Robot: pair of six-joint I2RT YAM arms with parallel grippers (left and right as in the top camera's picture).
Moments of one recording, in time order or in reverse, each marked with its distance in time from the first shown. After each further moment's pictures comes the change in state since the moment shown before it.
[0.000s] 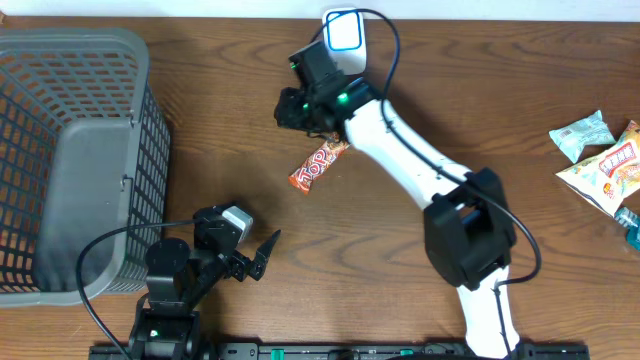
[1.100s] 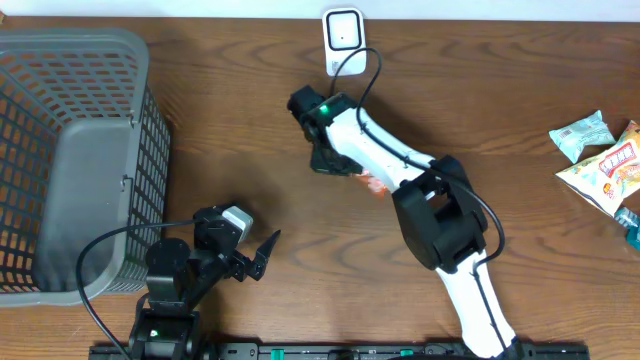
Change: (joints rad) left arm 0.000 0.000 0.000 0.000 0.000 0.000; right arm 0.000 0.160 0.030 -0.548 0.334 0.104
